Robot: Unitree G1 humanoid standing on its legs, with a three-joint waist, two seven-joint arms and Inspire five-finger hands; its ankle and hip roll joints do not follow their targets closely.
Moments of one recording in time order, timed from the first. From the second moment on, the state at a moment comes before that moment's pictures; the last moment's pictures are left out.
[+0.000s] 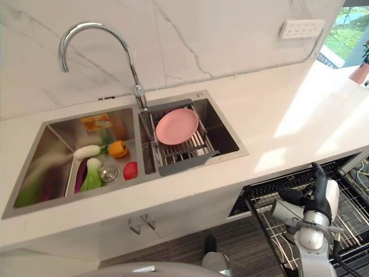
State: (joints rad) left arm 0.15 0.19 -0.01 1.32 -0.01 0.08 0.02; right arm 0.34 -0.40 -0.24 0.00 -0.08 0.09 -0.31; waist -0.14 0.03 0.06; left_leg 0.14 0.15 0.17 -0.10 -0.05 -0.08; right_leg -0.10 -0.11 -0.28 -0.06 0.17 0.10
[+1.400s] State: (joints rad) left arm 0.14 0.21 -0.07 1.27 -0.01 0.07 0.03; right arm 0.22 -0.40 -0.22 -0.11 -0.09 0.02 -0.31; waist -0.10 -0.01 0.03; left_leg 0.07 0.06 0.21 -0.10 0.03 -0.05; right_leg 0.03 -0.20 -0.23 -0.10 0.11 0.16
